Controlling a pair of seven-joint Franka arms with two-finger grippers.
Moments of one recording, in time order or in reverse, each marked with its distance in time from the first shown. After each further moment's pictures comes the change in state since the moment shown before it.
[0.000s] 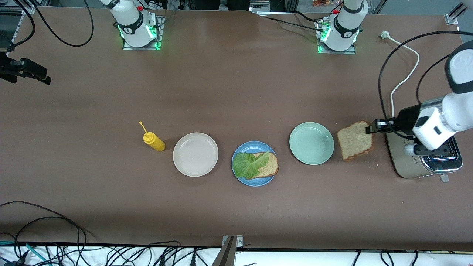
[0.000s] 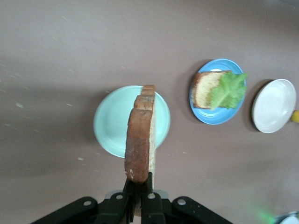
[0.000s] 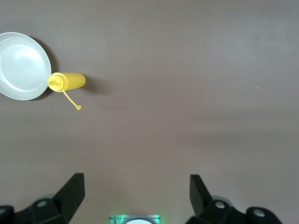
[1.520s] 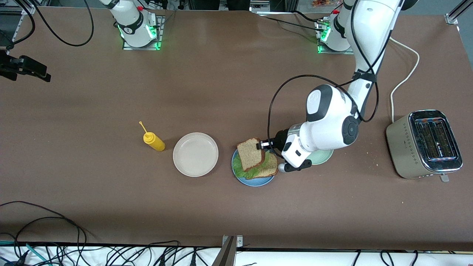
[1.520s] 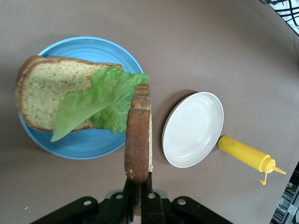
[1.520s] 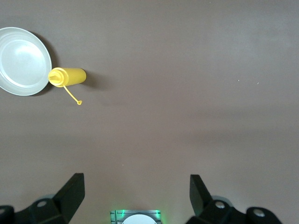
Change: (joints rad) left arm -0.416 0.332 0.000 0.072 -0.306 0.482 -0.273; right arm -0.004 -0.003 0.006 0.008 0.000 -0.028 0.001
